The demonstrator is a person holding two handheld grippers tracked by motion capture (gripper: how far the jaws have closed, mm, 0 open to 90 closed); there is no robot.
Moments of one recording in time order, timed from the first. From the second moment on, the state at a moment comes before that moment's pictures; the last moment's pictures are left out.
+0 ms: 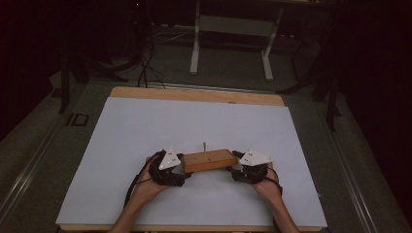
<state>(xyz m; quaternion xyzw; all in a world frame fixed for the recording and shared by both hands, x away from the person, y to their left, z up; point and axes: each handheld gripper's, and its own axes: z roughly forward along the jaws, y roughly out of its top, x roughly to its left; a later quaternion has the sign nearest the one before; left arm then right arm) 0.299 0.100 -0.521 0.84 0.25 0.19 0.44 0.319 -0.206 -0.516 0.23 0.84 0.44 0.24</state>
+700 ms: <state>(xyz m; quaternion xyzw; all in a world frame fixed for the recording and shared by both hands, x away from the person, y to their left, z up) 0.305 0.095 -0.522 0.82 0.27 0.23 0.45 0.324 -0.204 -0.513 0.22 0.83 0.45 0.23</state>
